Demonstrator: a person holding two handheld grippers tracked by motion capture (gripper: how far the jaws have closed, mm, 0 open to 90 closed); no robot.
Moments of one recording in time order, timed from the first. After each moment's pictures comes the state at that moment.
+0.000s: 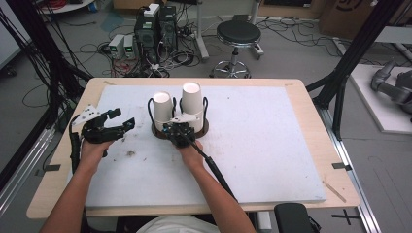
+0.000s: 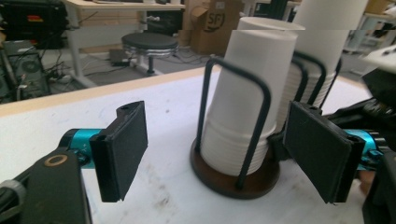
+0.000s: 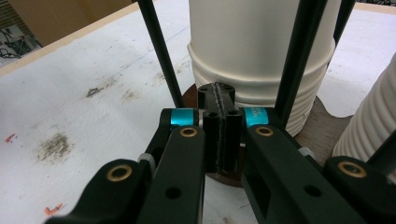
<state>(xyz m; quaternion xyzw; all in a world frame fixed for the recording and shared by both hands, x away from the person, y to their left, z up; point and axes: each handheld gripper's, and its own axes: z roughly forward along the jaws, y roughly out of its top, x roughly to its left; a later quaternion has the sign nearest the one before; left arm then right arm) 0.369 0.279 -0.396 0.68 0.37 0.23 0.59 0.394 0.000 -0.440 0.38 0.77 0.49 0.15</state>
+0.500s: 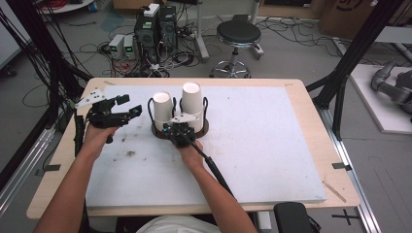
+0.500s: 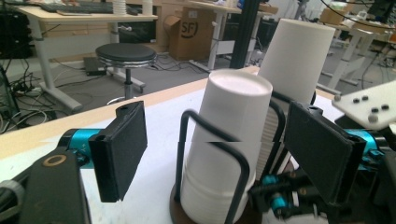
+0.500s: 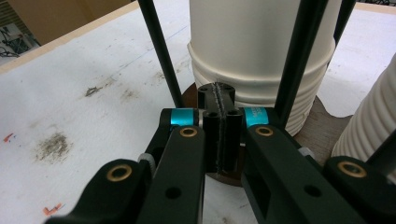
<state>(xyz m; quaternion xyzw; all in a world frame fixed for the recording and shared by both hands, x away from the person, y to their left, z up) 0.402 0.259 -0.358 0.69 0.33 0.20 0.61 0.394 0.000 -0.440 0.38 0.77 0.49 0.15</state>
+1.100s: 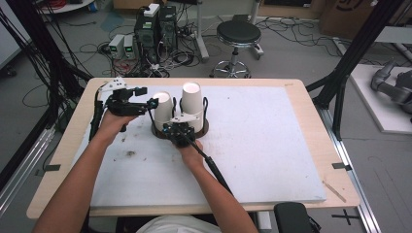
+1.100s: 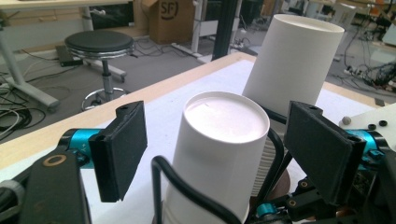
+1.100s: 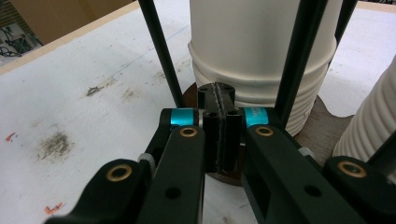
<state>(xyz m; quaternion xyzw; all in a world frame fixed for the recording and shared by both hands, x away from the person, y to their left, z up) 0.436 0.216 -0.350 0.73 0.30 0.17 0.59 0.395 0.000 -0.440 0.38 0.77 0.49 0.15</state>
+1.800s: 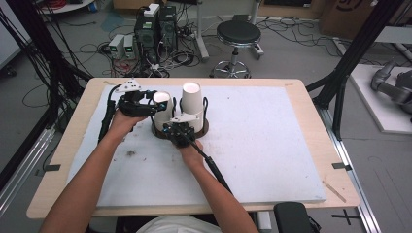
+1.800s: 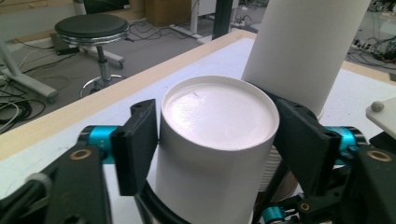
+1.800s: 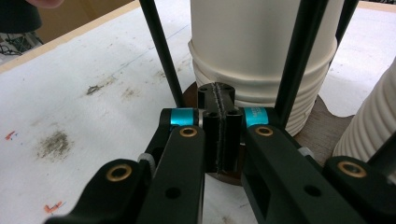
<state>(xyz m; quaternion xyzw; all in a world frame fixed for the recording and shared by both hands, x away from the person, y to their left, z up) 0.445 0.197 -0.360 0.76 0.30 0.17 0.55 0.395 0.000 -0.440 0.38 0.78 0.49 0.15</state>
